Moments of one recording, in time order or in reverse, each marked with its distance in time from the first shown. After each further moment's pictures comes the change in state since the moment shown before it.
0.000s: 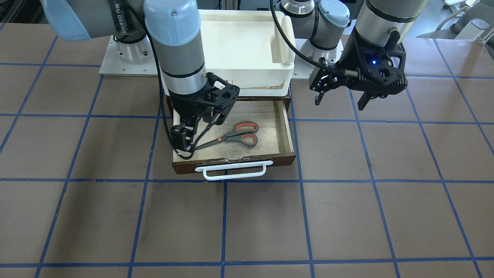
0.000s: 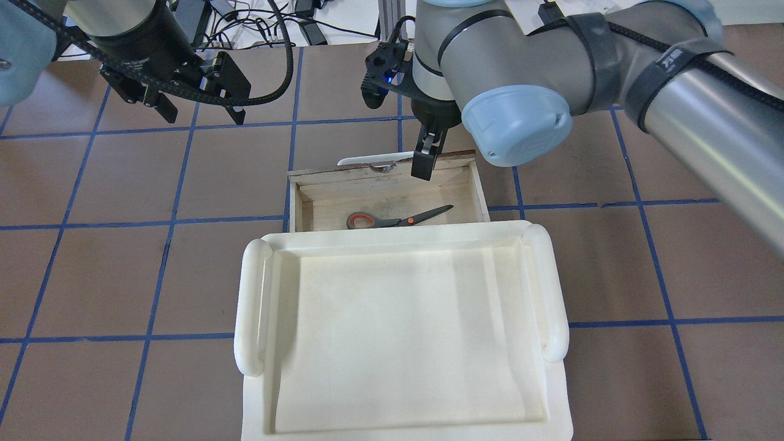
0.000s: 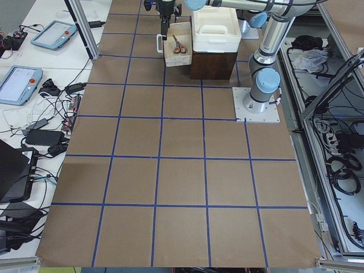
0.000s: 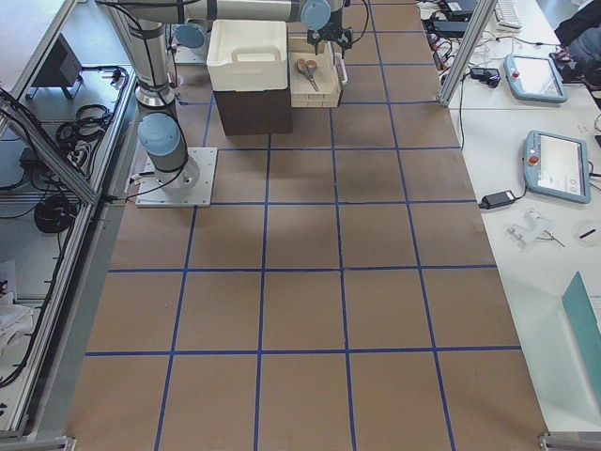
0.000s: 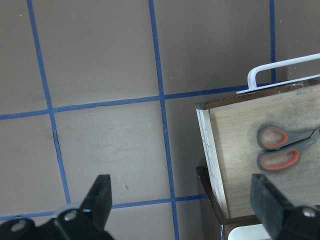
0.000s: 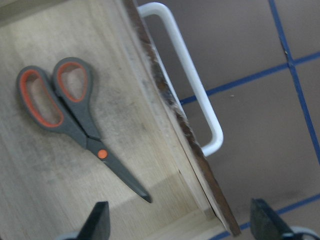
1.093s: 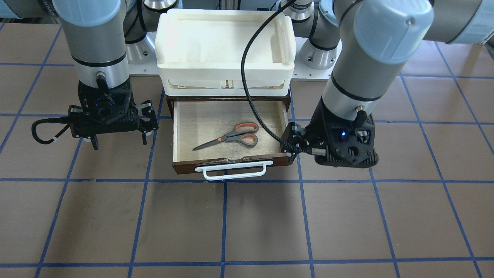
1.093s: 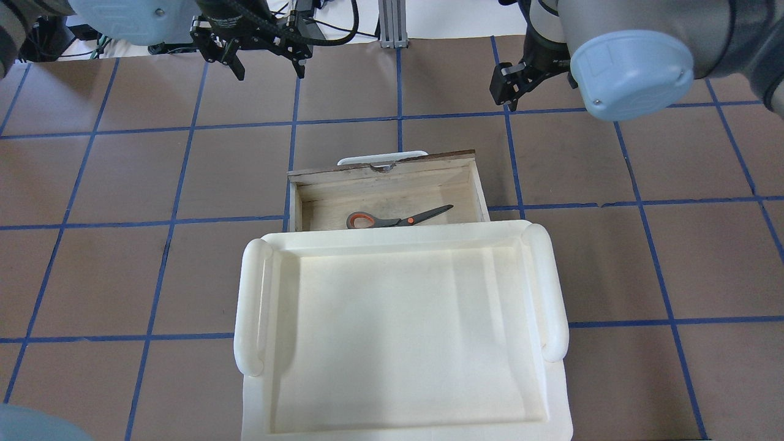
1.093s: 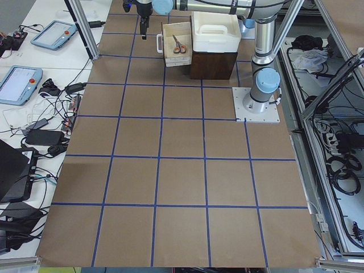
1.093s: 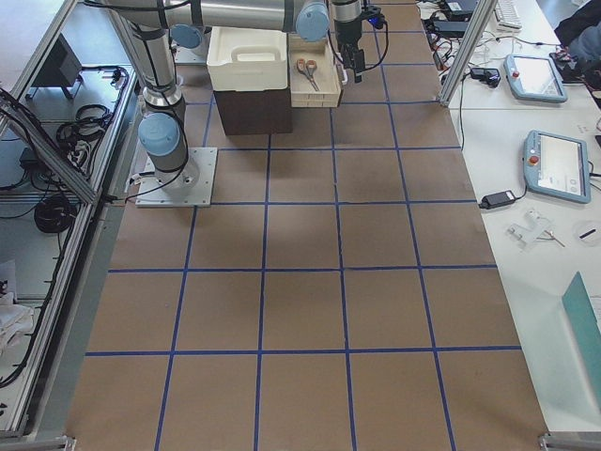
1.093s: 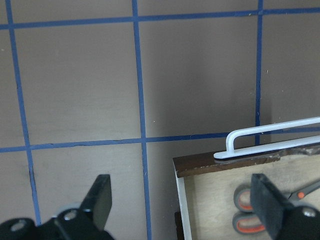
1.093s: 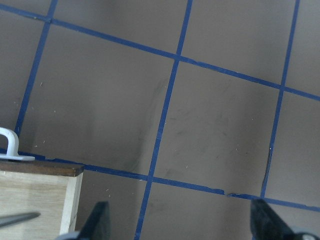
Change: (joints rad) left arm -0.094 -0.304 0.214 0.127 -0.002 -0.135; right arm -0.163 -0.072 0.002 -0.029 -0.184 0.678
